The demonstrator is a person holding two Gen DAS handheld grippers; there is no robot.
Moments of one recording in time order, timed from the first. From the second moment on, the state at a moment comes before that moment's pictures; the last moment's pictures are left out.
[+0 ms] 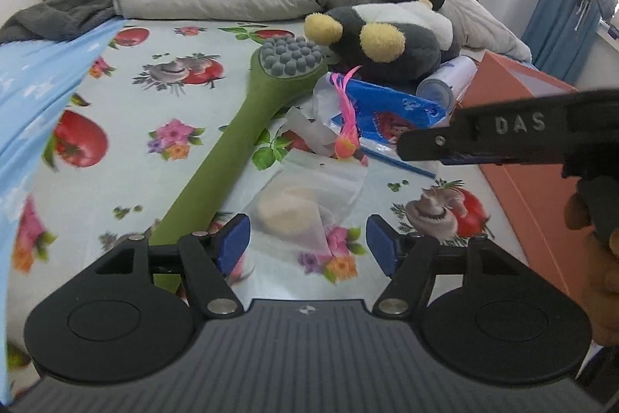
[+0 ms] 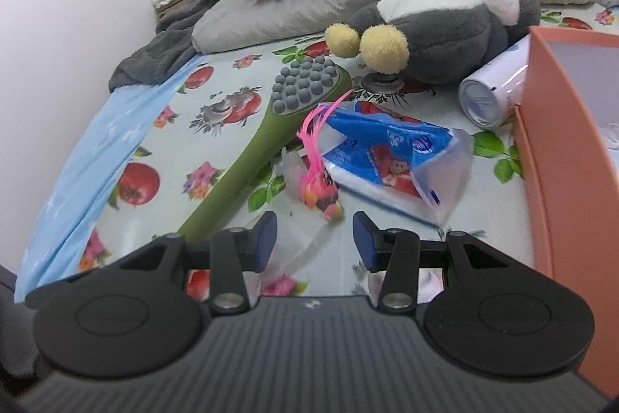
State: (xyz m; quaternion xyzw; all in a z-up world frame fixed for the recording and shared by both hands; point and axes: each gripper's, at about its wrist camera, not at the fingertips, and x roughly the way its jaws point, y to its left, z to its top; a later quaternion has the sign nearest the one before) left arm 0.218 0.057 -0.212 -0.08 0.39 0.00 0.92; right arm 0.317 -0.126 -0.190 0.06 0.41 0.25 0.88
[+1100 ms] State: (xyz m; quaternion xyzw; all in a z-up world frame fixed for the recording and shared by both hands) left arm 0.240 0.044 -0.249 -0.06 0.41 0.01 0.91; right arm 0.322 -0.109 -0.206 0.03 0.39 0.27 0.88
